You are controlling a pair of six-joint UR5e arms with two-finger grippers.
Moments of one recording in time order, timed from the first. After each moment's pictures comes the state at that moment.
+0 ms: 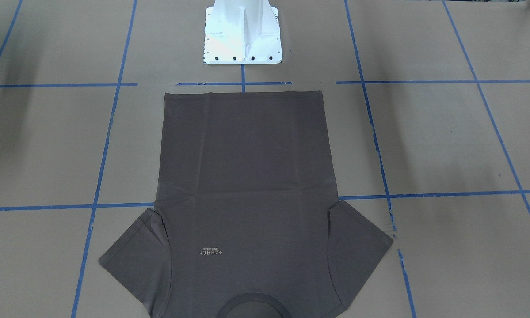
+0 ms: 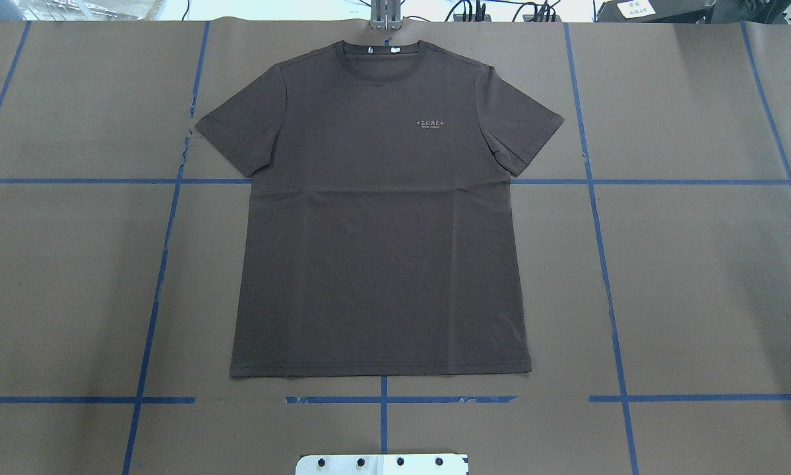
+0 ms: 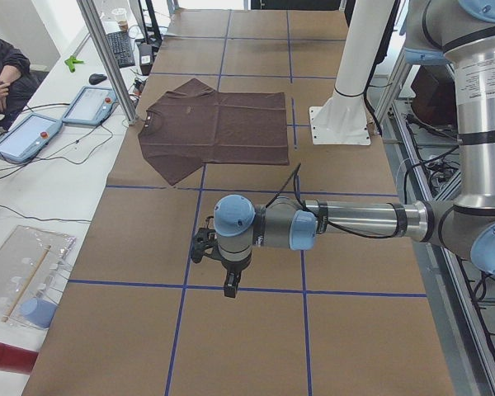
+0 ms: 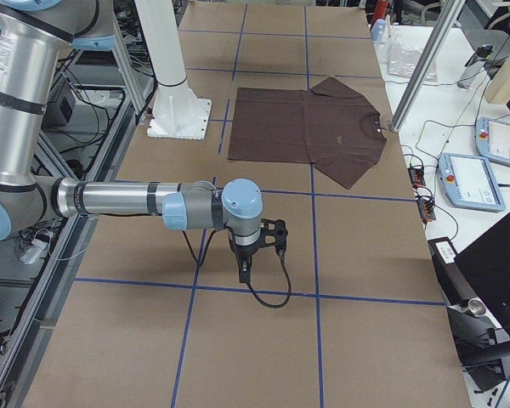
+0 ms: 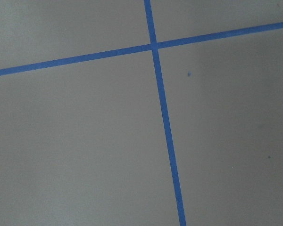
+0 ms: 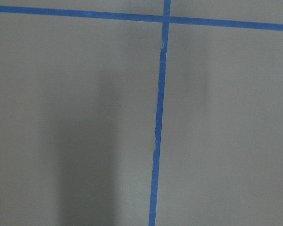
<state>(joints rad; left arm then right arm) -1.56 -1.39 -1.77 -1.61 -2.35 0.12 1.50 -1.89 1.91 -1.51 2.32 0.05</state>
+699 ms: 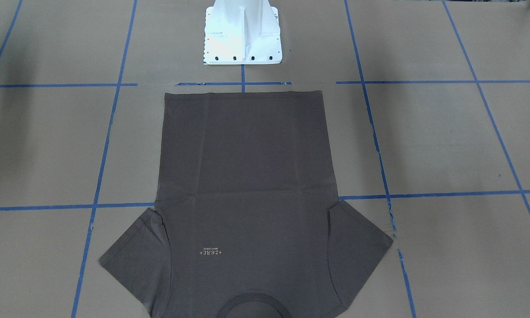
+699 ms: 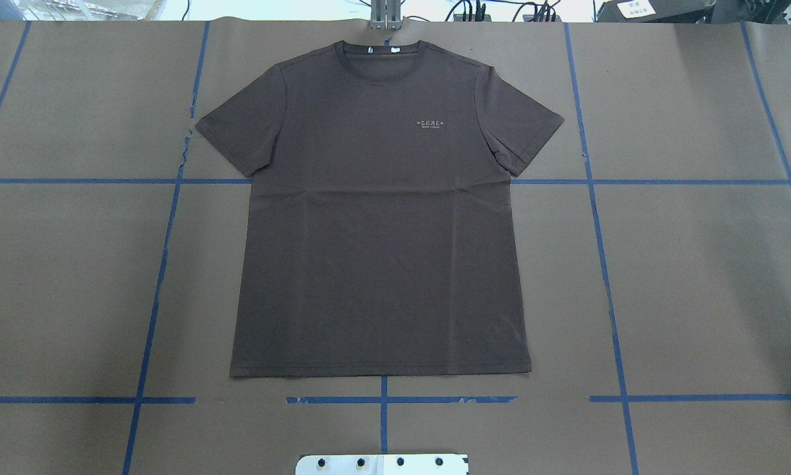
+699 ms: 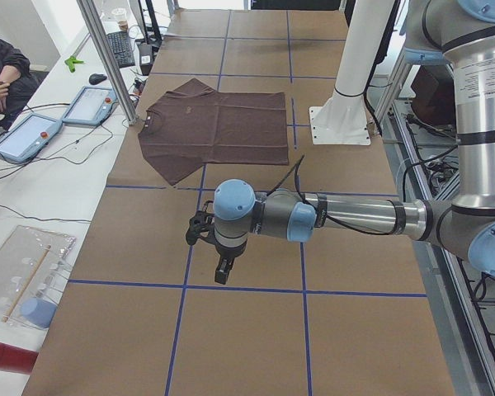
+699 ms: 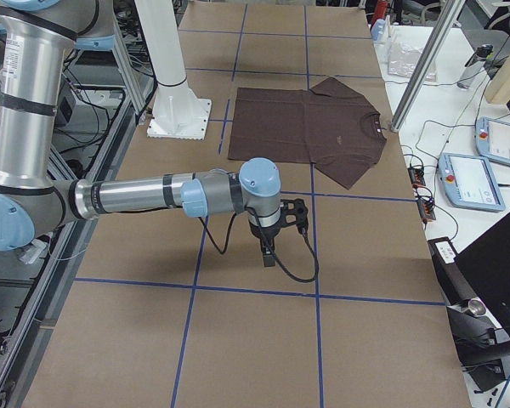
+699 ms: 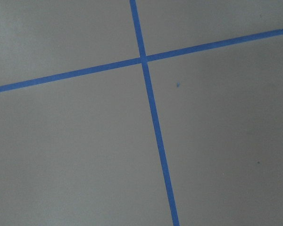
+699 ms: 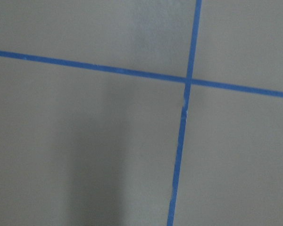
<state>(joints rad) -1.56 -1.40 -1.81 -1.74 -2.35 0.13 1.50 -1.76 1.92 -1.51 2.32 0.06</state>
